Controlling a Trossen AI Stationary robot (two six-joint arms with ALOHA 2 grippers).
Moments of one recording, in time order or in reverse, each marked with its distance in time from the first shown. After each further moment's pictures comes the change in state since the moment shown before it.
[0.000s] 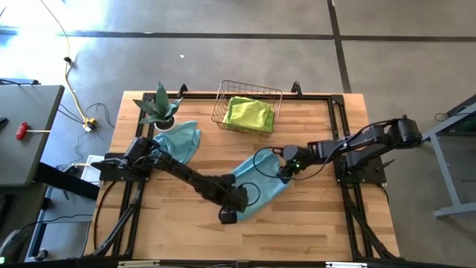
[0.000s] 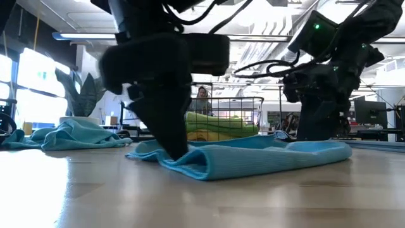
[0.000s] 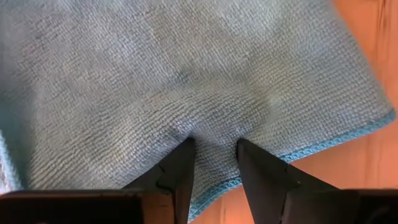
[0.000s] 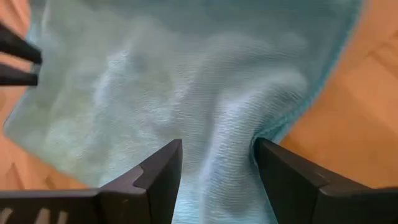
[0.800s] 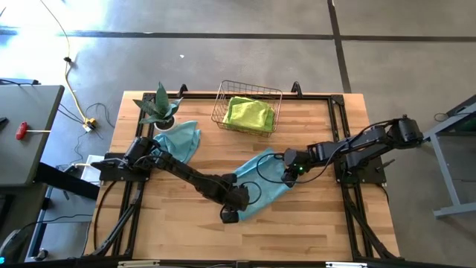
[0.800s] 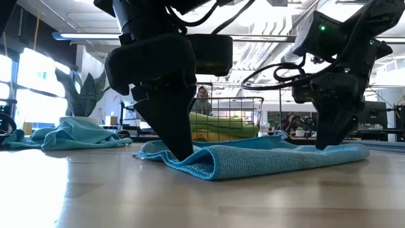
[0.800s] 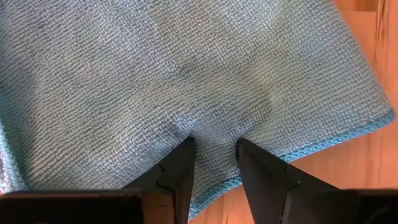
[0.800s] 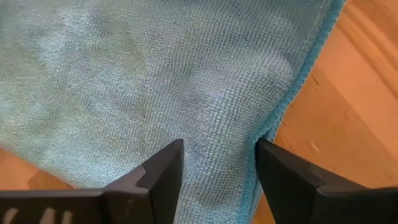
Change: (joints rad) left arm -0.001 0.001 0.000 0.011 0.015 0.004; right arm 0.035 -0.002 0.017 -0.204 0.076 -0.091
